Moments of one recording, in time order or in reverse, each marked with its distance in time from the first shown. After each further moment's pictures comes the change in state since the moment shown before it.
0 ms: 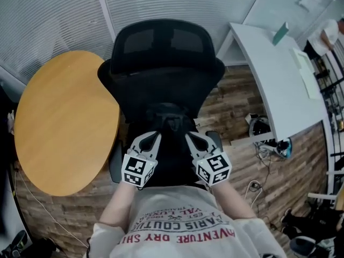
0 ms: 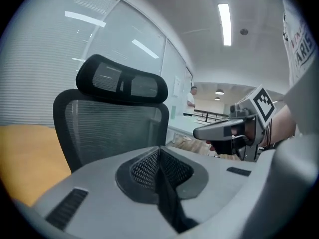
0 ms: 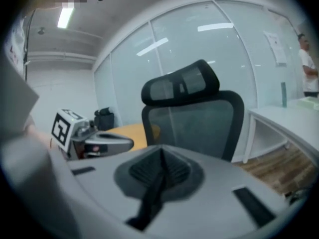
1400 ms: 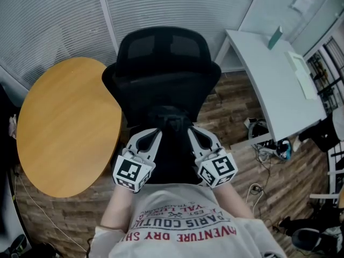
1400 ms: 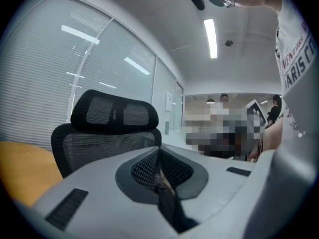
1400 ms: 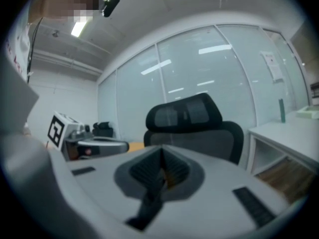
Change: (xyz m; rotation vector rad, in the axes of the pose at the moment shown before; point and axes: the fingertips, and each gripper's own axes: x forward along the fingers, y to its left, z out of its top) left arm -0.040 -0.023 0.086 0.091 -0.169 -0.052; right arm -0.034 0.022 0.076 -0.044 -0.227 -0.017
